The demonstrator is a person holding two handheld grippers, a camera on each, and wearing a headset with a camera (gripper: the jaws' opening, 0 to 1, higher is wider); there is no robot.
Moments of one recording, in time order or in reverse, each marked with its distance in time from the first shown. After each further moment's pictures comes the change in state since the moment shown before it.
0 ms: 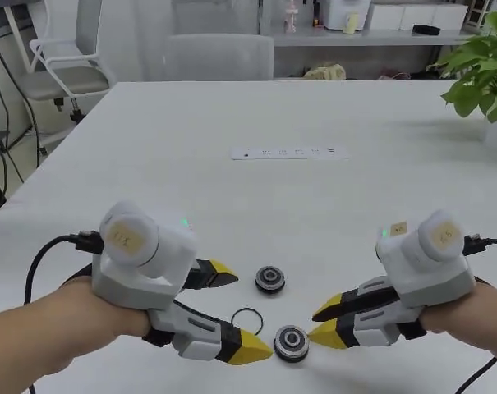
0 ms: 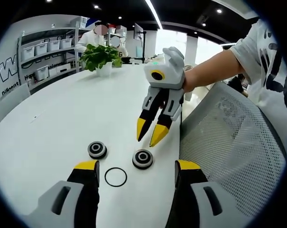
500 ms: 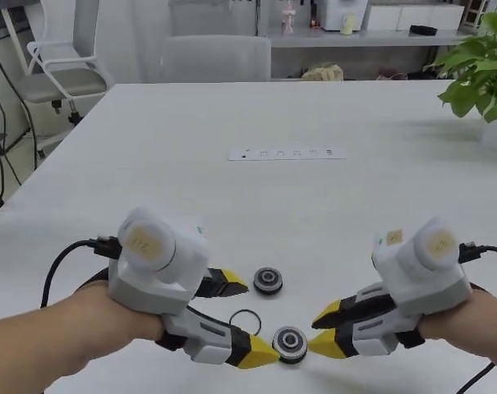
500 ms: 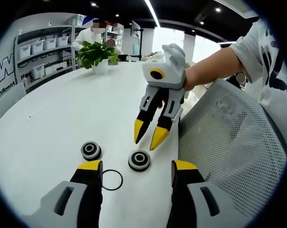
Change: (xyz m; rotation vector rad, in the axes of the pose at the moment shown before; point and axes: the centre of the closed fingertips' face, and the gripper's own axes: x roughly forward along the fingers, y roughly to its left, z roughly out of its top) left arm 0.015 -0.006 -0.002 0.007 0.022 -0.031; right arm 0.004 0.002 -0.009 -0.017 0.016 0.005
